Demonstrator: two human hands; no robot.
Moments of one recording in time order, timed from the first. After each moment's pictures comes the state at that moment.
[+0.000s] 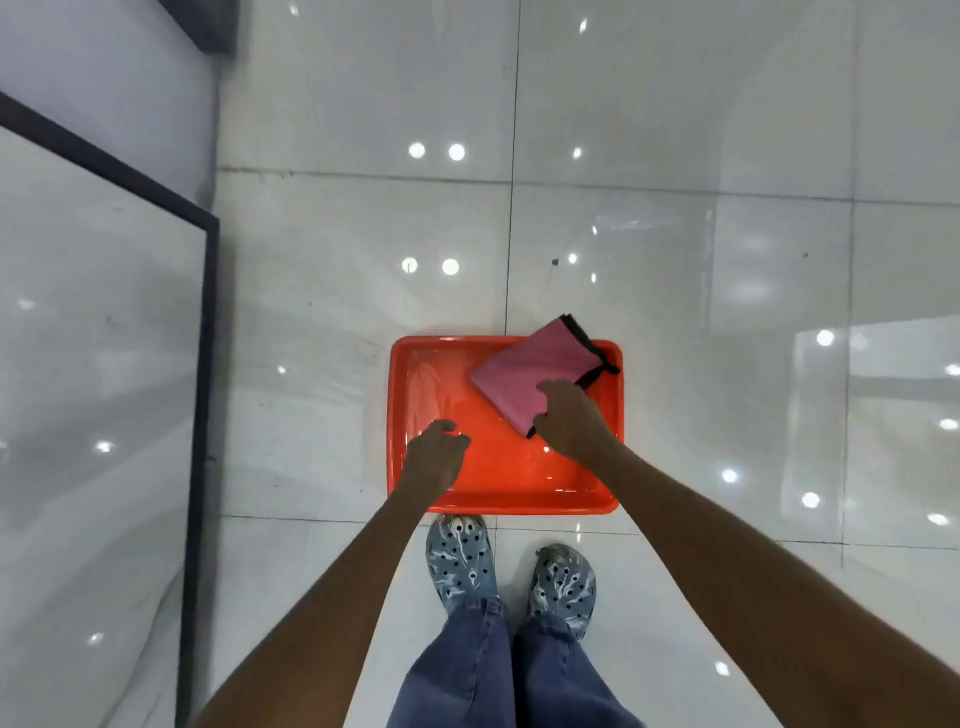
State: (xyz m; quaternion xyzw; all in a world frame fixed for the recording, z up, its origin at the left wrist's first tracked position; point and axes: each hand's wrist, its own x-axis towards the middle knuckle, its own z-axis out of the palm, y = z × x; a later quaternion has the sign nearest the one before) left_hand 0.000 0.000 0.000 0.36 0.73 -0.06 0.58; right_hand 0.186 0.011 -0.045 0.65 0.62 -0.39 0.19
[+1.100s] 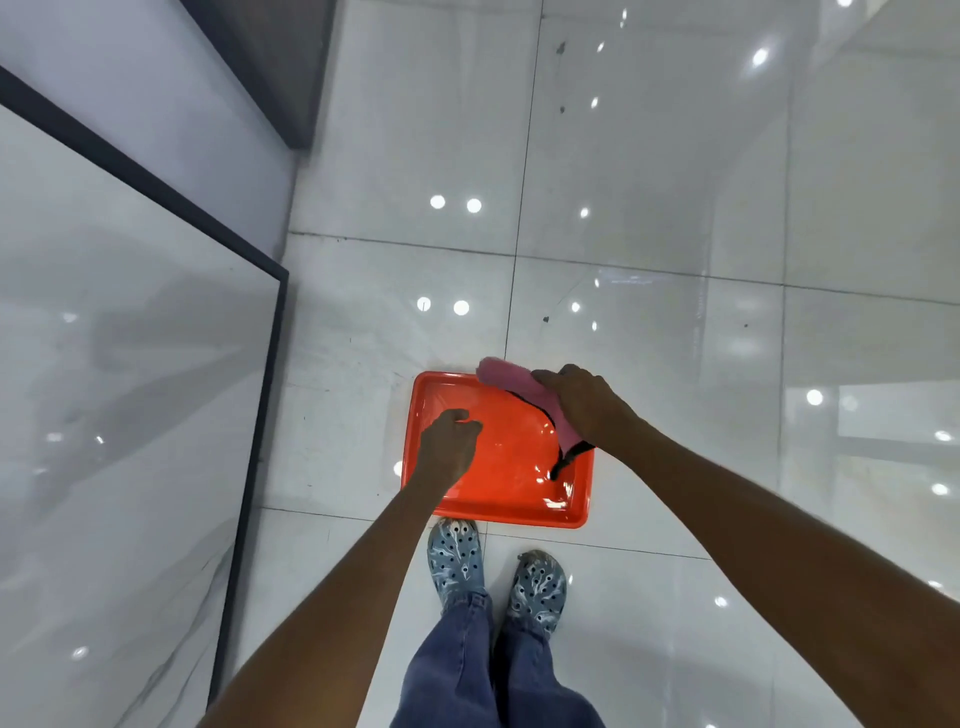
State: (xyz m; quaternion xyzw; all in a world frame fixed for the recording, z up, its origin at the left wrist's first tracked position) left_hand 0.024 0.030 0.164 0.33 0.75 0.02 0.57; right_hand 0.216 0.063 0.122 0.59 0.70 -0.37 0.16
